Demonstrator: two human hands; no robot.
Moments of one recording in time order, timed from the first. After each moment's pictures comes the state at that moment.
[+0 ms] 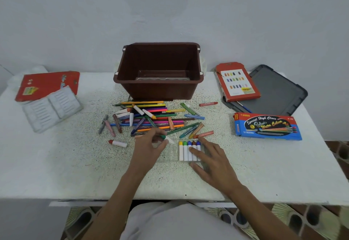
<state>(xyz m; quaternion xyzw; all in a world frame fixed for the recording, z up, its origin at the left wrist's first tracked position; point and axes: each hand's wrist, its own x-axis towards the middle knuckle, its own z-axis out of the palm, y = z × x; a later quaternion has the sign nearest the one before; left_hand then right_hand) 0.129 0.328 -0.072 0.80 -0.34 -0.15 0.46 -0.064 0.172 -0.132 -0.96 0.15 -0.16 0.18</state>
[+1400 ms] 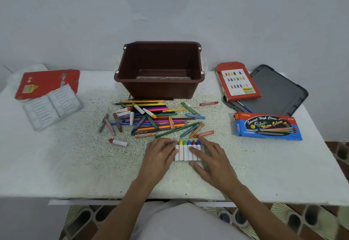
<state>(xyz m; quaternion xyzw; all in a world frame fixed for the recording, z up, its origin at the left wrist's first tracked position) 0.107 0.329 -0.120 0.82 -0.51 0.00 0.28 -0.063 0.172 -0.132 -0.96 0.15 -0.16 0.18</state>
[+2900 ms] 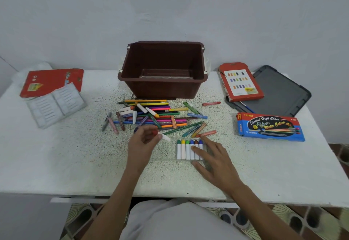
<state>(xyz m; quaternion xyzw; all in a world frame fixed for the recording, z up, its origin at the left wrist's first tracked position) 0.134 0.343 -0.075 0.74 -0.21 -0.19 0.60 -0.064 0.172 -0.136 -0.96 0.15 -0.16 0.18</state>
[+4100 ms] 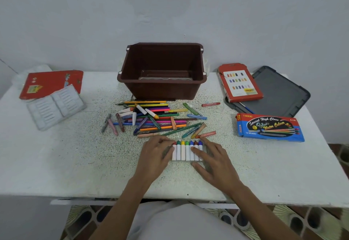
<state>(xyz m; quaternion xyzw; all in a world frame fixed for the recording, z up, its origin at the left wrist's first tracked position) 0.120 0.337 -0.111 0.83 -0.46 -0.04 0.31 -0.063 0.172 -0.135 -0.96 0.15 -0.16 0.18</state>
